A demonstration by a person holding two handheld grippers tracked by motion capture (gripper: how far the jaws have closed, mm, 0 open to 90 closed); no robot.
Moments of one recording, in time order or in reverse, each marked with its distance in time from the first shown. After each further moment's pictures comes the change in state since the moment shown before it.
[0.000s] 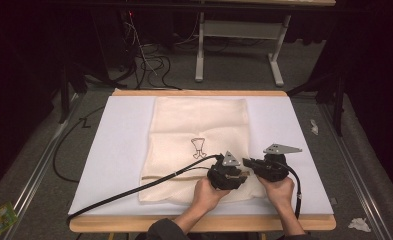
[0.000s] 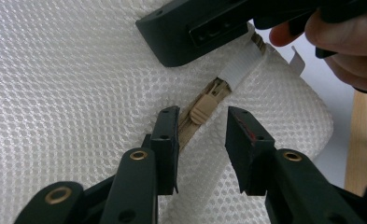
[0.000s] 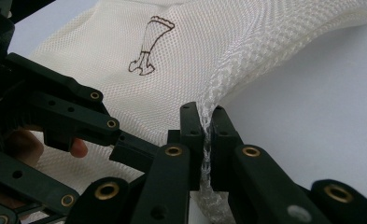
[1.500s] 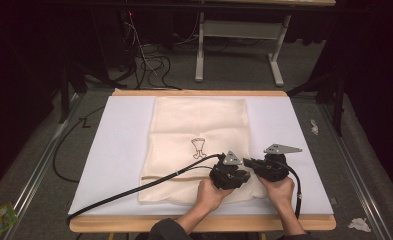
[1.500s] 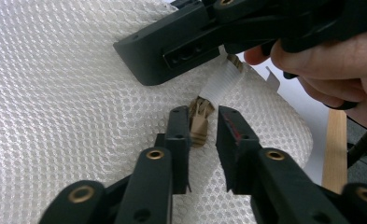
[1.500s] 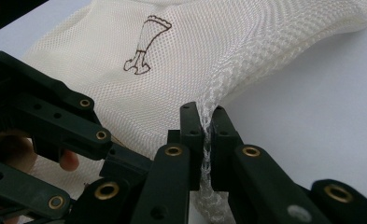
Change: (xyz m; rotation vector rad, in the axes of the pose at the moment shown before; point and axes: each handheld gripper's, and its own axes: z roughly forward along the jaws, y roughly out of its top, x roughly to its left) left arm -0.003 0.004 0.001 -0.023 -0.052 -0.007; right arm -0.003 -0.002 0.001 0.003 -0.005 0.007
